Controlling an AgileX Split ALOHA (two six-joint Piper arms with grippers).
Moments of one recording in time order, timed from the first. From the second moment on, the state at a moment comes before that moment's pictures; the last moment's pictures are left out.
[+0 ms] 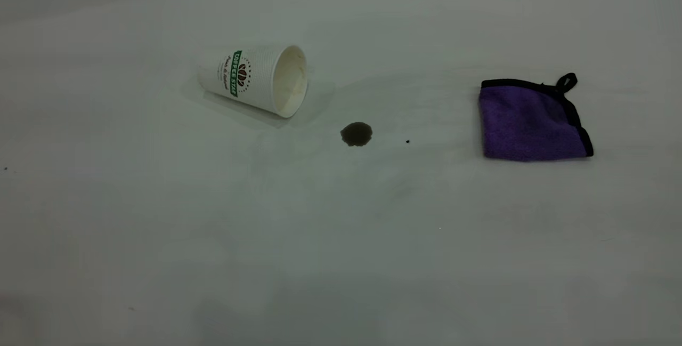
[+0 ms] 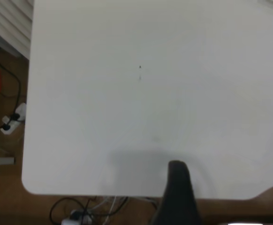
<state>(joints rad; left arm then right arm) -0.02 0.80 -0.83 0.14 0.99 -0.04 0.01 -0.02 -0.47 0.01 1.14 -0.03</state>
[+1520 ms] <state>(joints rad) -0.75 2.48 -1.78 0.84 0.94 -0.59 0.01 -0.02 -0.47 0.01 1.14 -0.03</state>
